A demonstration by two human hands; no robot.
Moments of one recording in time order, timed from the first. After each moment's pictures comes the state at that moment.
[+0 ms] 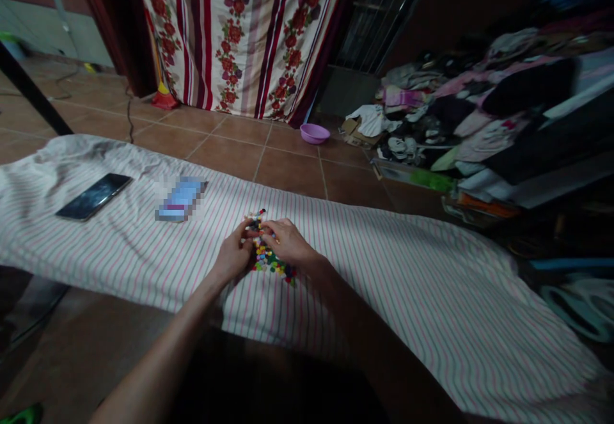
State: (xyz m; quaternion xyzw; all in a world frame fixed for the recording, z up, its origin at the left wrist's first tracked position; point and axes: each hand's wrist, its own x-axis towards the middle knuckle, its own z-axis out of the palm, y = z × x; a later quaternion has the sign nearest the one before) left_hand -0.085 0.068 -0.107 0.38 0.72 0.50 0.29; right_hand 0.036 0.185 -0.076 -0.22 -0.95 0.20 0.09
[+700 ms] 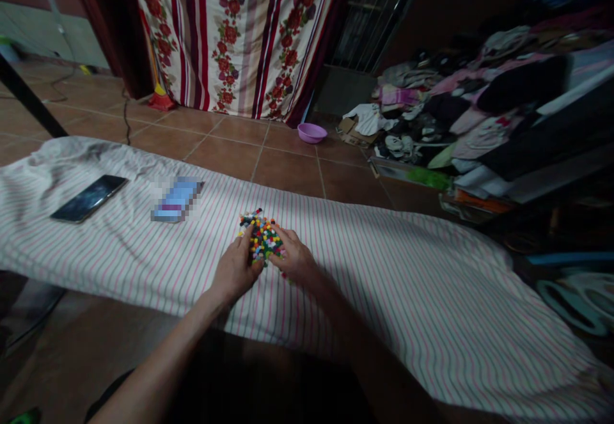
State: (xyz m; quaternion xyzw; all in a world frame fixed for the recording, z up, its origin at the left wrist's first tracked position) left_hand -0.060 0.051 -0.110 0.51 0.78 0.33 0.16; right_hand 0.074 0.170 -0.110 -0.33 -0.89 0.26 0.14
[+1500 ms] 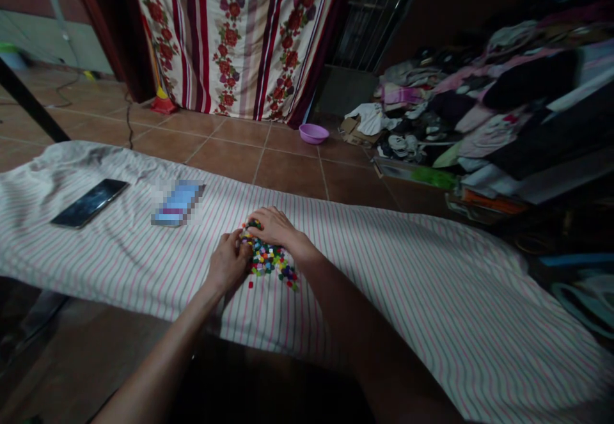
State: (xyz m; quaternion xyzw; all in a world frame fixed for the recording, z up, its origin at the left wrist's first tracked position) left_hand -0.084 0.061 -0.111 0.40 0.83 0.36 0.15; right_hand -0.010 0.216 -0.085 -0.20 -0.97 0.14 0.03
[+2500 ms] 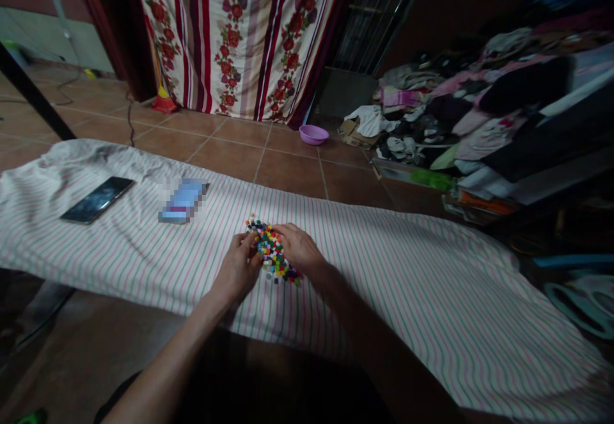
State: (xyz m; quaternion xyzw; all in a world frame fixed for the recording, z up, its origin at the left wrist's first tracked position) left_hand -0.068 0.046 -0.114 0.48 0.74 0.44 0.16; right_hand 0.056 0.179 -0.083 -0.28 -0.94 0.18 0.10
